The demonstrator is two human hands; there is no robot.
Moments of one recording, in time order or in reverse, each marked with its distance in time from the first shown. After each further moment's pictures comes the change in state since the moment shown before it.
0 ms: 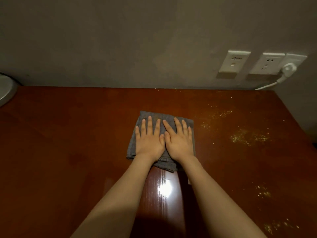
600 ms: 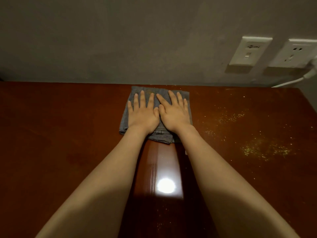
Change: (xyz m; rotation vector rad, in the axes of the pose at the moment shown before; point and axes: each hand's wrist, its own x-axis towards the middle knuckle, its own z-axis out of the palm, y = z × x) left_hand 0.108 0.006 -0.020 0.031 0.052 -0.081; right_hand 0.119 0.015 -0.020 0.005 0.001 -0.101
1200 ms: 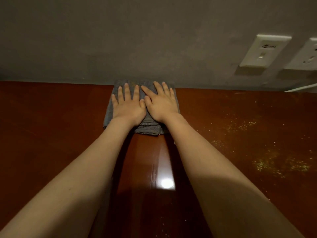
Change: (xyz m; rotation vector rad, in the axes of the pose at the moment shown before) left_hand 0.041 -0.035 -0.015 0.022 0.006 -0.110; right_hand 0.059 -0.028 0.003 -0.026 -0.020 -0.141
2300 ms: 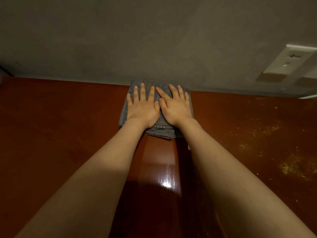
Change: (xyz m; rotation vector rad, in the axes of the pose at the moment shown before) left_hand 0.006 -0.048 -0.007 -0.014 -0.012 0.110; right_hand 0.008 -0.044 0.015 -0.010 0.033 0.098
